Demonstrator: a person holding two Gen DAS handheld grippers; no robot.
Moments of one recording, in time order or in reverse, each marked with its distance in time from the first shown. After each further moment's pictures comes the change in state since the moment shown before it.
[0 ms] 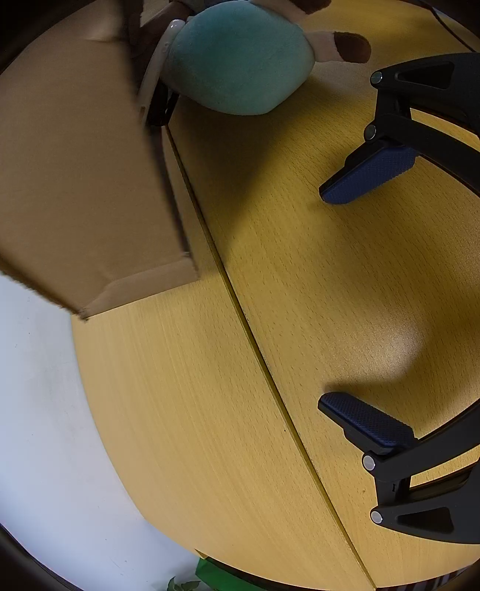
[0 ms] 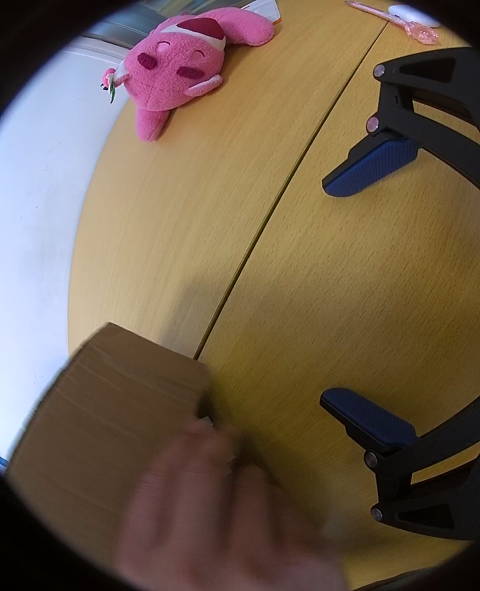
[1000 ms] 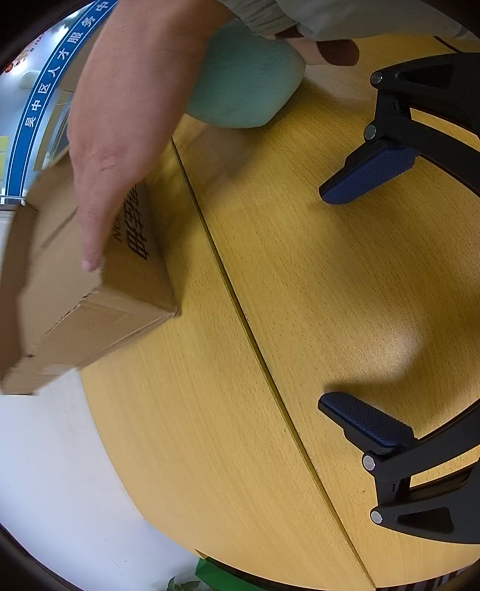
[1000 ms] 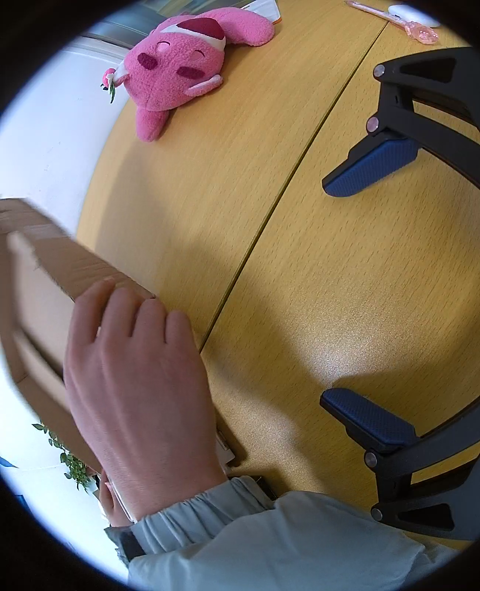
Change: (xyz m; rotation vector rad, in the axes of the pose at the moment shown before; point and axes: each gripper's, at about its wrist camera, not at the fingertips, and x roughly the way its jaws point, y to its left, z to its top) left arm -0.002 0.000 -0.001 0.001 0.000 0.000; right arm -0.001 0.003 -0.003 0.000 0.000 -0.001
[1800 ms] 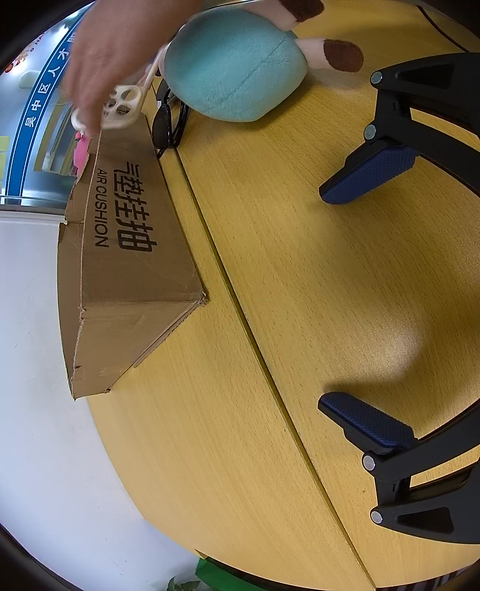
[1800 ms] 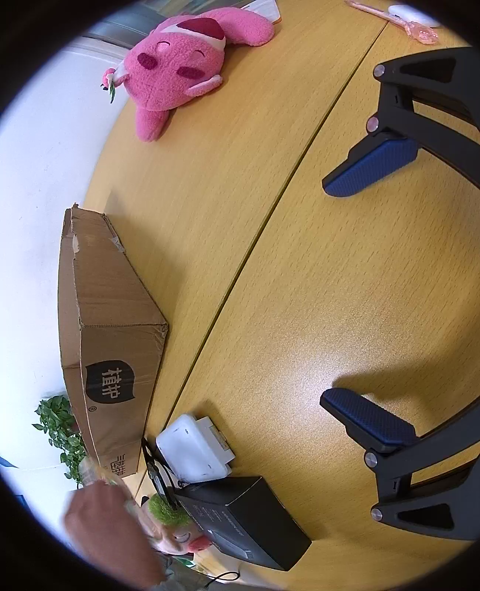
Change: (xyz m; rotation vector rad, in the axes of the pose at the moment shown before) left arm -0.002 0.000 -0.001 0.001 0.000 0.000; right arm -0.001 0.001 -0.002 0.000 0.000 -0.001
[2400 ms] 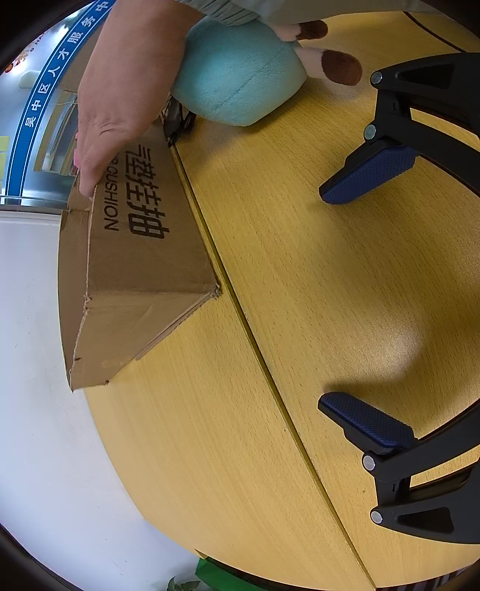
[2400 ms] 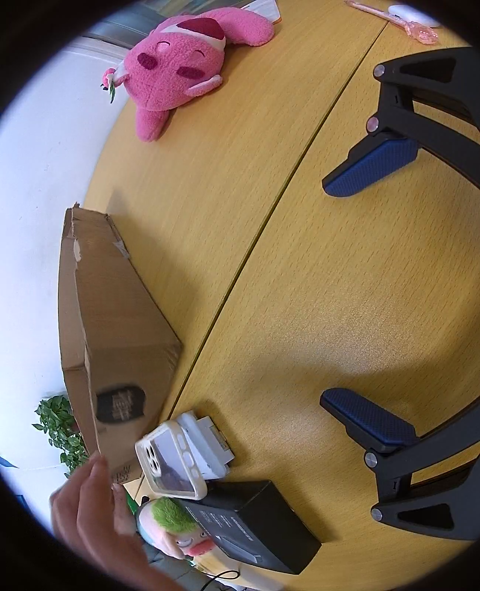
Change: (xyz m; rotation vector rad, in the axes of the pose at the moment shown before) left arm 0.000 0.000 0.002 0.001 0.001 0.000; right arm 0.000 0.000 -0.001 0.000 0.000 0.000
